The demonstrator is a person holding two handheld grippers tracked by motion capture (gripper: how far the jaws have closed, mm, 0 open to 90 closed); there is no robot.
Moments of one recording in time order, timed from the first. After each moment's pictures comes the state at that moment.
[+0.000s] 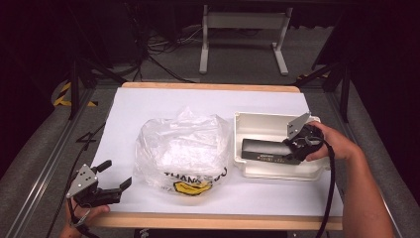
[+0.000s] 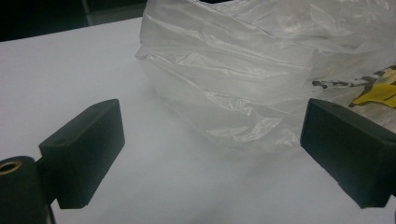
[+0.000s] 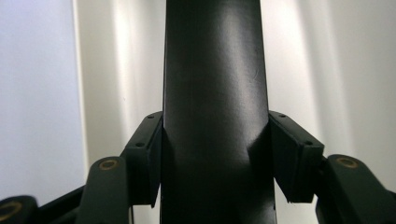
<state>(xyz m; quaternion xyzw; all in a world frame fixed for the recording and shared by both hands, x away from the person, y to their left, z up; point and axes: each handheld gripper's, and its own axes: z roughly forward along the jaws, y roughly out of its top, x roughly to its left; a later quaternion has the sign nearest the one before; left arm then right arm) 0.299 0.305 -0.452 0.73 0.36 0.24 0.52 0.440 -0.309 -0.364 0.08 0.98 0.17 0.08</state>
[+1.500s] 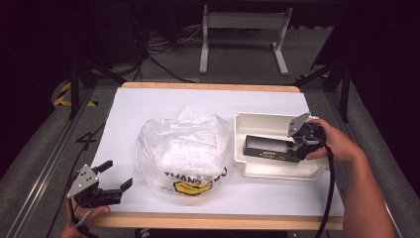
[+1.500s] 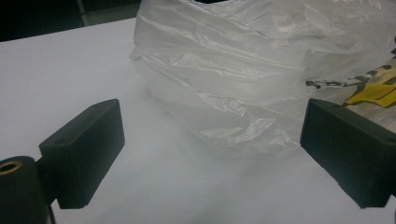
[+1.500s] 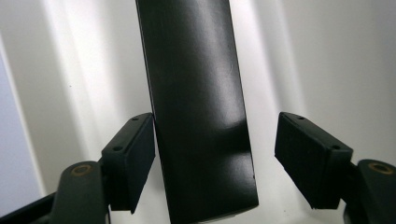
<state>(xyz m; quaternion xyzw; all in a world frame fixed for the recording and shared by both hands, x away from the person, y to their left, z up) 0.298 0.304 -0.451 0.74 0.36 0.24 0.52 0.437 -0.311 -0.359 0.14 0.97 0.13 0.15</state>
